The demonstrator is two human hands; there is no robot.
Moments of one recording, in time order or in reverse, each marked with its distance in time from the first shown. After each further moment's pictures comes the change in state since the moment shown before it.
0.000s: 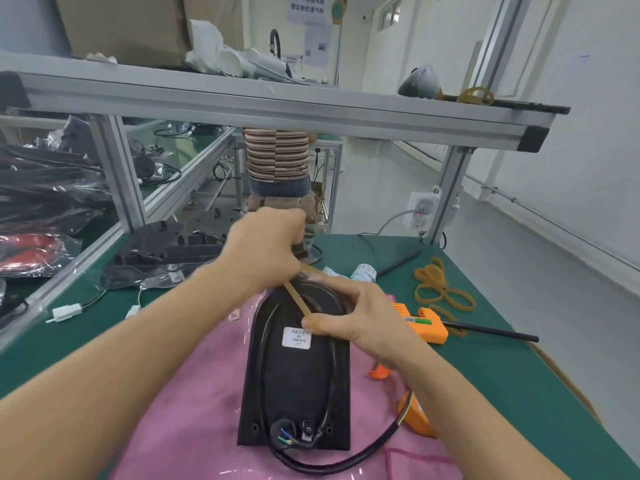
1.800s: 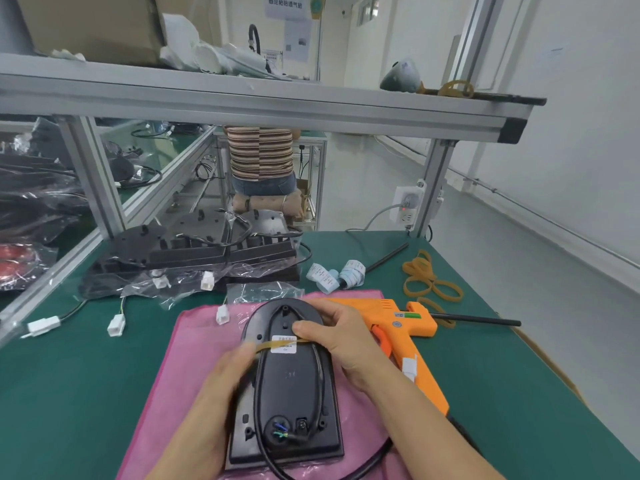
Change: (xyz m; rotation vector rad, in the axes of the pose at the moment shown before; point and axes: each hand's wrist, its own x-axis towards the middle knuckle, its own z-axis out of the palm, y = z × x) left_hand -0.121 -0.024 0.095 -1.530 -0.122 -0.903; right_hand 0.002 0.046 0.029 0.311 0.201 0.203
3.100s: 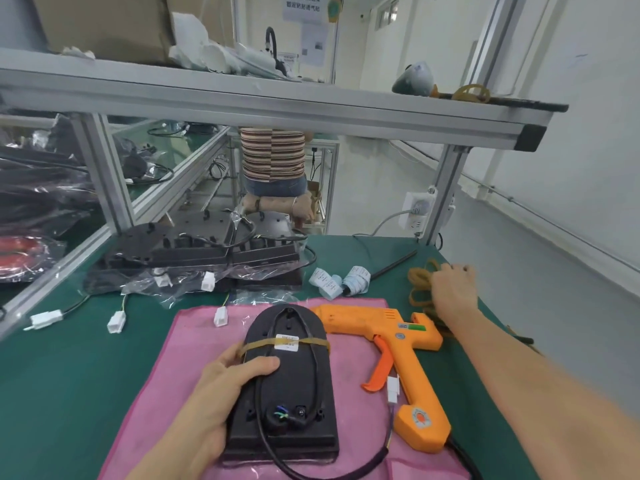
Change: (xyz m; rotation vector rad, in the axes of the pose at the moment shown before) left_hand -0.002 0.005 0.008 -0.058 -0.044 -0.094; right_hand 0.090 -0.010 -0.196 -2.091 0.489 0.160
